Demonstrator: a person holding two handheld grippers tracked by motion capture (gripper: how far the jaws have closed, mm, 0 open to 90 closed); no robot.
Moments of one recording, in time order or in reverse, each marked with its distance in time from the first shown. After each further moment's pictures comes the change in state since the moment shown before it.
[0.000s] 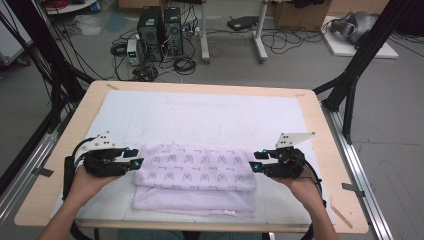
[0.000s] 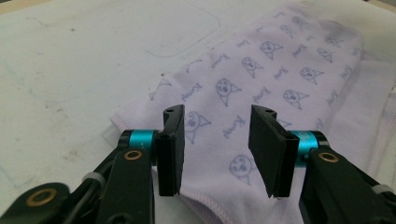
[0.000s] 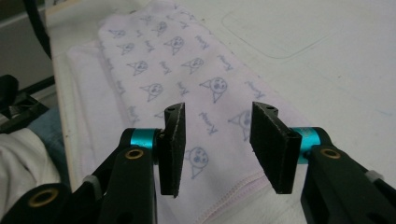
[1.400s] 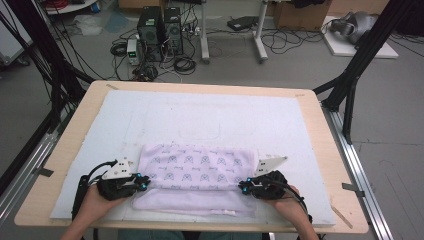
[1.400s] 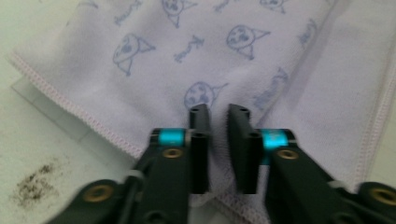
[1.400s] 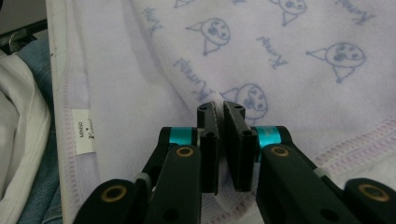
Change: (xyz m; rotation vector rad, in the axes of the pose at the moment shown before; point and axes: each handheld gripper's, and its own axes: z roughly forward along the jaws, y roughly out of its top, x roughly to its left) left arm -0.034 -0.049 0.025 0.126 -0.021 0.150; right arm 0.025 -0.052 0.053 0.154 0.065 -0.099
